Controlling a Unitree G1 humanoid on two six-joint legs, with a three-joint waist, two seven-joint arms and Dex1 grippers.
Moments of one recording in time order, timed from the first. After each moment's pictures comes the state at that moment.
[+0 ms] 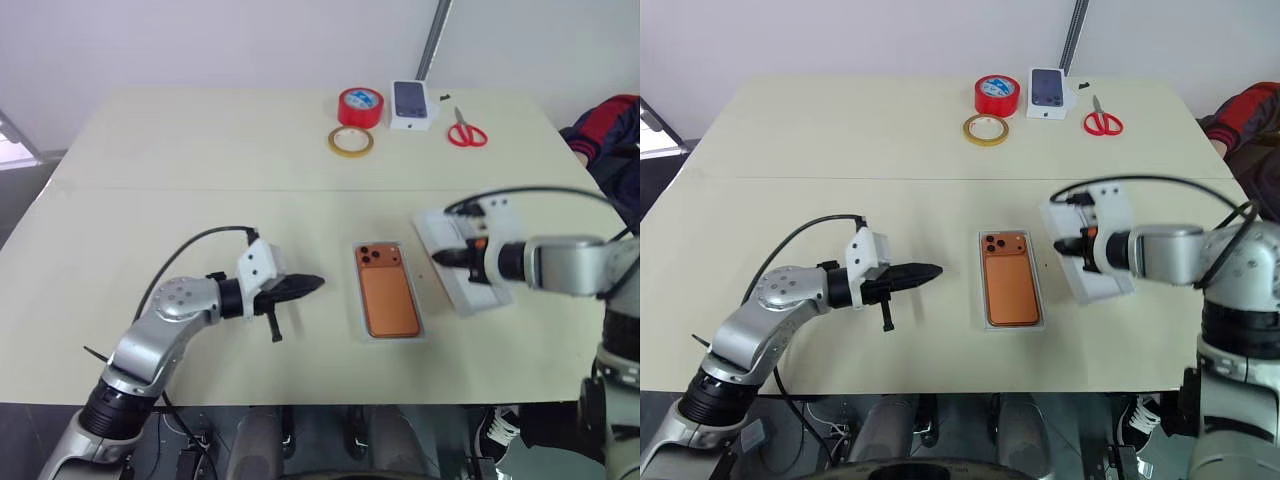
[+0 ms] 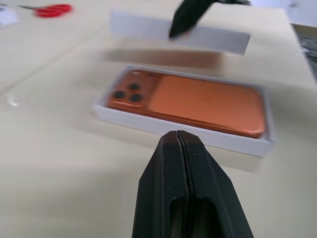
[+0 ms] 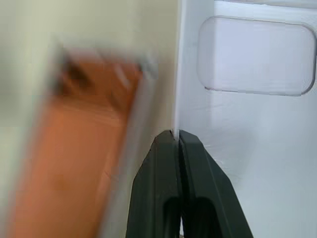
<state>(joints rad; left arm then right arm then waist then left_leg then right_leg) -0.23 0.56 -0.13 -0.35 -0.40 0.41 -0.85 -0.68 -0.72 -0.30 -0.11 1.39 1.59 -0.24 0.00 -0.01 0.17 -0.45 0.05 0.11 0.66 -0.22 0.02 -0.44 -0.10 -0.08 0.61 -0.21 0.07</state>
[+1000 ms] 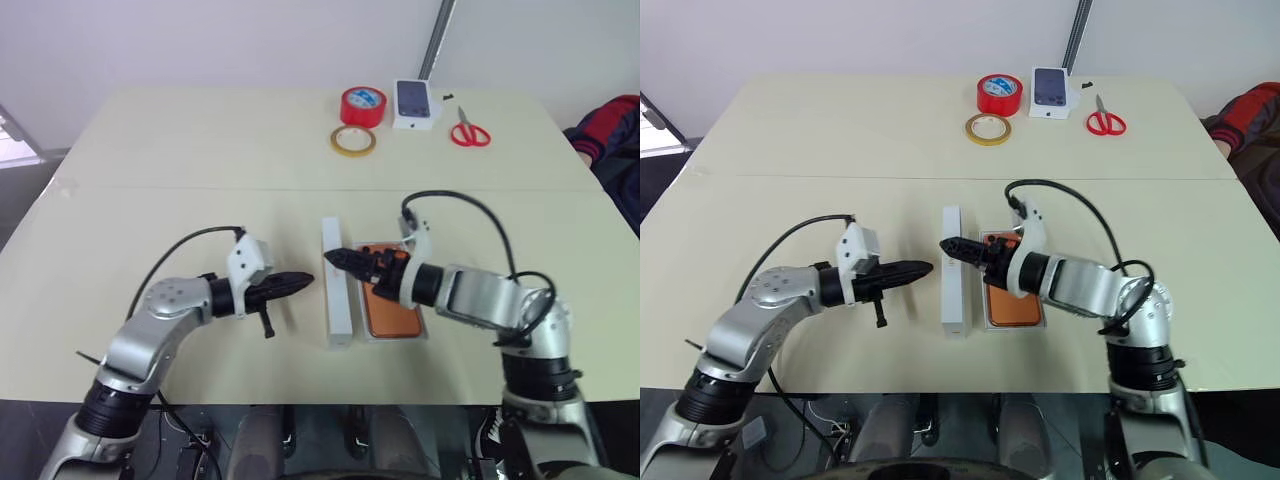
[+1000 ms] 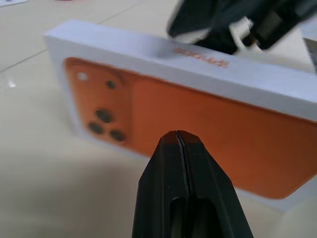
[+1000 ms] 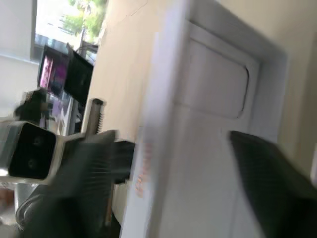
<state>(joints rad) -0.27 0.52 -0.18 -0.31 -0.40 0.45 -0.89 -0.46 -0.50 -0.09 -0.24 1.95 1.15 -0.54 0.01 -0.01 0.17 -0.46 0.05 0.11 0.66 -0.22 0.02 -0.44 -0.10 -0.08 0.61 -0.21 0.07</state>
